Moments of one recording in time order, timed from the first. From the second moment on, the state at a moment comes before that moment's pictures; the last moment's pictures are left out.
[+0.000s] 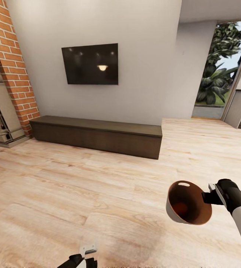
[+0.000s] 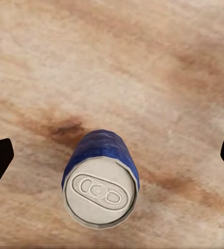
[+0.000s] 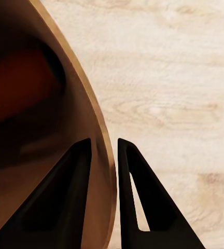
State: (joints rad) left arm -0.50 -0.09 -0.43 -0.20 0.62 0.26 0.24; right arm -0.87 -0.36 -0.19 -0.51 0.25 0.89 0.25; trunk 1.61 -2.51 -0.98
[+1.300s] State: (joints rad) left arm -0.49 -0.10 -0.43 -0.20 0.62 0.24 0.24; right arm -0.87 -0.37 -0.19 -0.51 0.25 0.89 0.25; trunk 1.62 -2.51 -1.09
